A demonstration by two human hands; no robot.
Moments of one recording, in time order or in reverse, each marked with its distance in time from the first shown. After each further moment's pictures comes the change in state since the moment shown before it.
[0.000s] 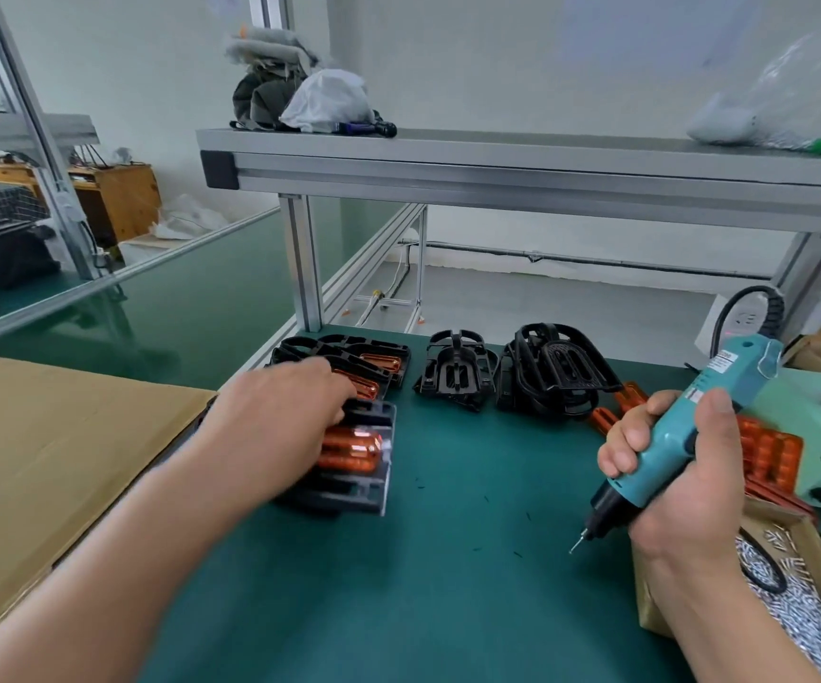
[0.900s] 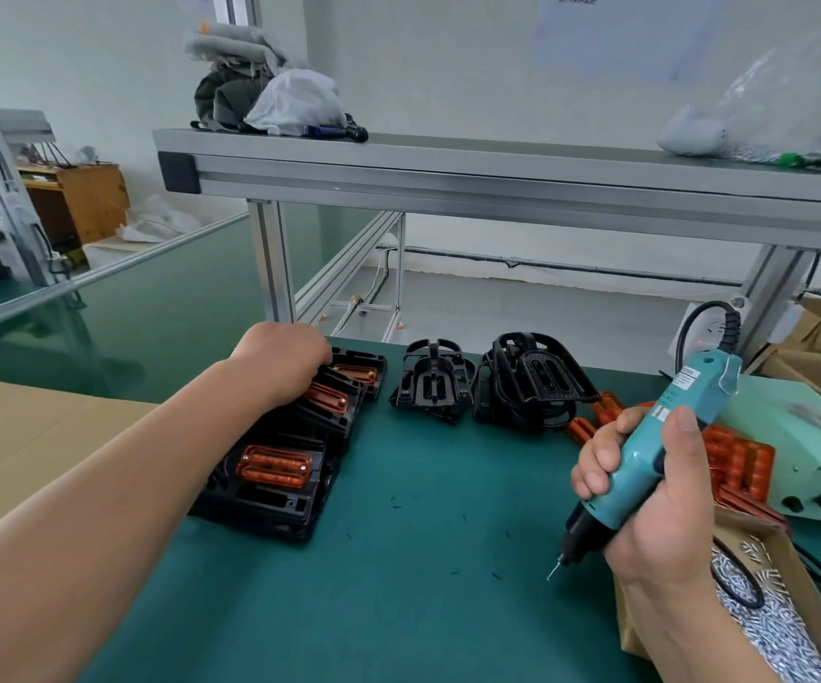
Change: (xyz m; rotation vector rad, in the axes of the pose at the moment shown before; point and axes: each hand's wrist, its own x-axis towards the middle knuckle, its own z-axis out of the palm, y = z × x) left_hand 0.117 -0.036 0.051 0.152 -0.227 0.013; right_hand 0.001 0.004 0.001 -0.016 -0.014 0.003
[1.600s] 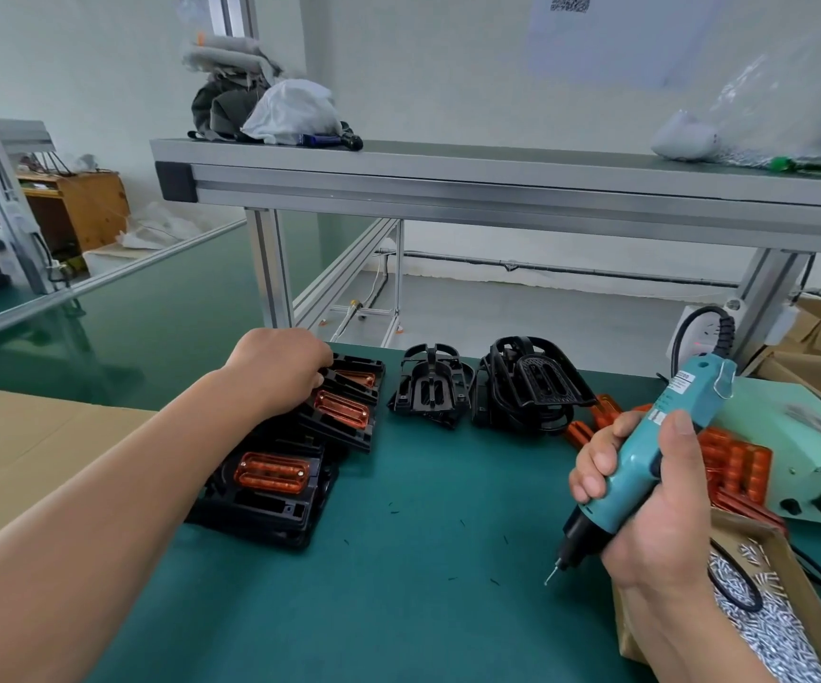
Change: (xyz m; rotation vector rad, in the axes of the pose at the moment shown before) left_hand -0.006 0.002 -0.004 -0.054 0.076 -0.017; right_hand 0.001 0.001 -0.001 0.002 0.053 -0.004
